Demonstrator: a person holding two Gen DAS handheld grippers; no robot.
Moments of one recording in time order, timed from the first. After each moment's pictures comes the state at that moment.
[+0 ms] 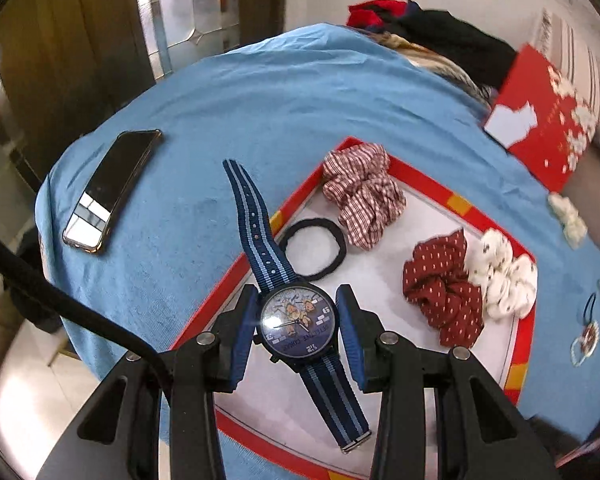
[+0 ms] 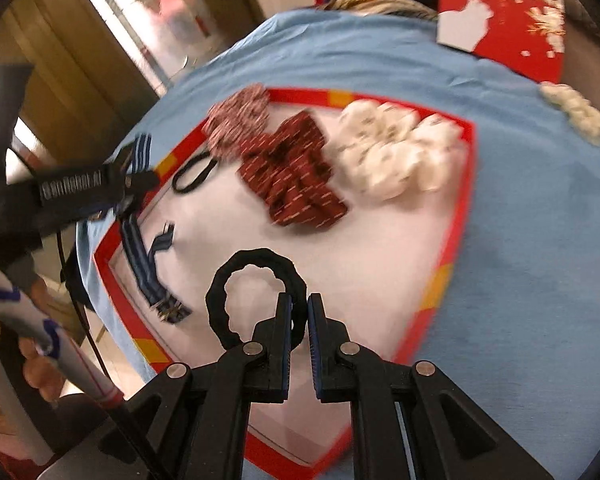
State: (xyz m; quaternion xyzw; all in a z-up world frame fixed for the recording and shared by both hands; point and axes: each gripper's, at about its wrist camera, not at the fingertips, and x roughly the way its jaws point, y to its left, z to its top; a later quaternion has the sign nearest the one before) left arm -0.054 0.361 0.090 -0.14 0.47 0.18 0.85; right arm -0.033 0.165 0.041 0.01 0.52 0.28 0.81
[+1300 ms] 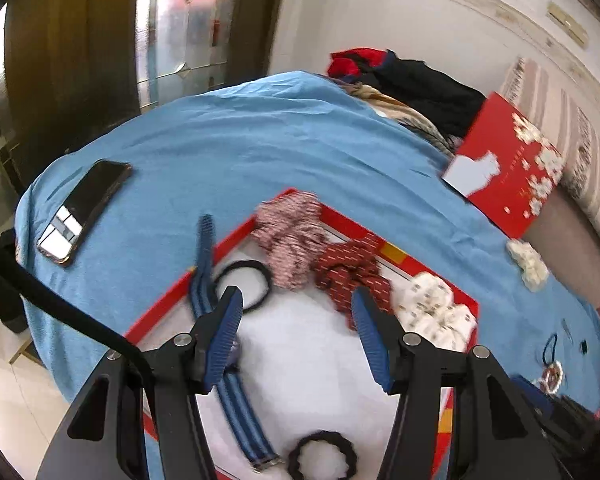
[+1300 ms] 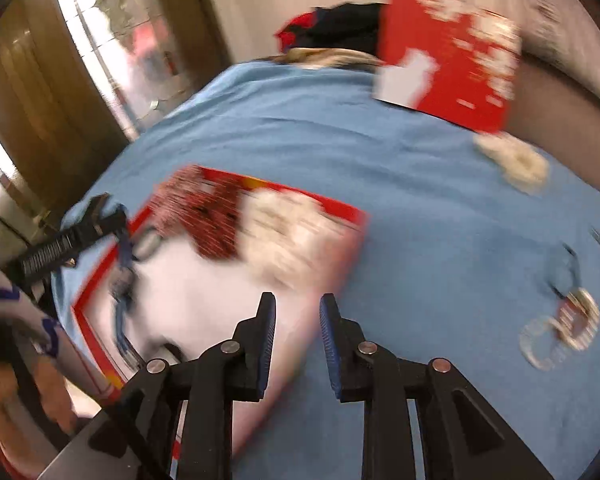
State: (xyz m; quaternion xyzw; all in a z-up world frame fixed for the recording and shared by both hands) left arm -0.045 0.314 0.114 -0.17 0.39 0.16 0.89; right arm -0.004 0.079 0.094 0.00 0.47 0.21 0.86
